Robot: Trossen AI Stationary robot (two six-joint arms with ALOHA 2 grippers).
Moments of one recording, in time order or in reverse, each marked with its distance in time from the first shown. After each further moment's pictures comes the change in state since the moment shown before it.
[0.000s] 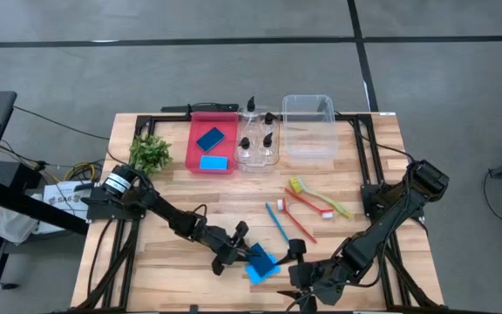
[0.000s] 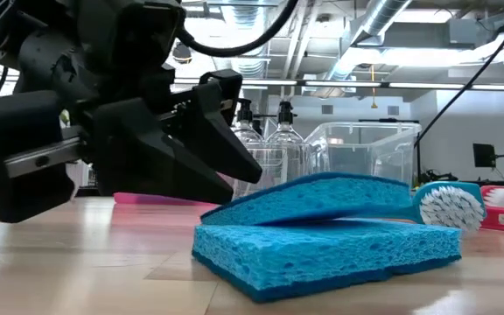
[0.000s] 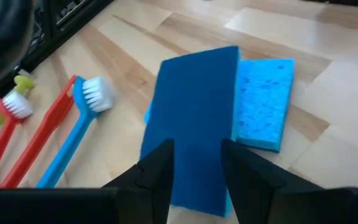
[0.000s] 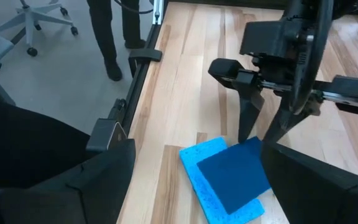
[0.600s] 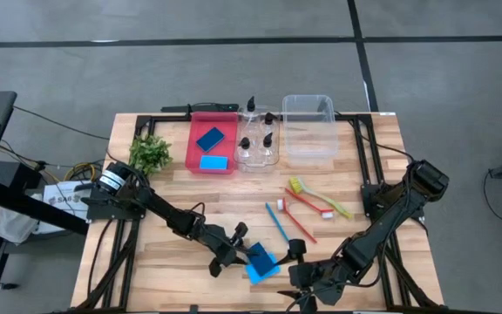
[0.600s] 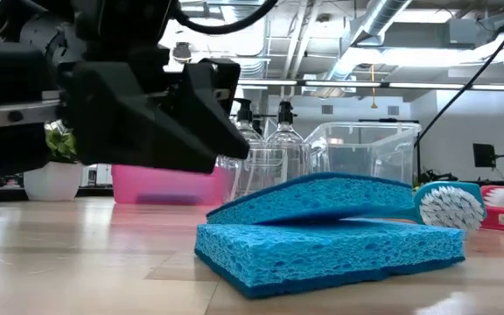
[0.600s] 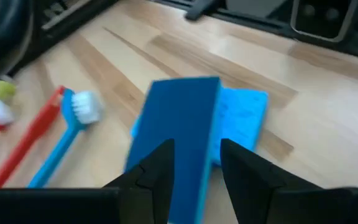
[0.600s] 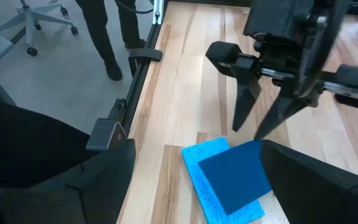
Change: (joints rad) left arm -0.005 -0.056 0.000 -0.048 0.079 -0.072; right arm 0.000 0.000 0.000 -0.001 0.000 0.000
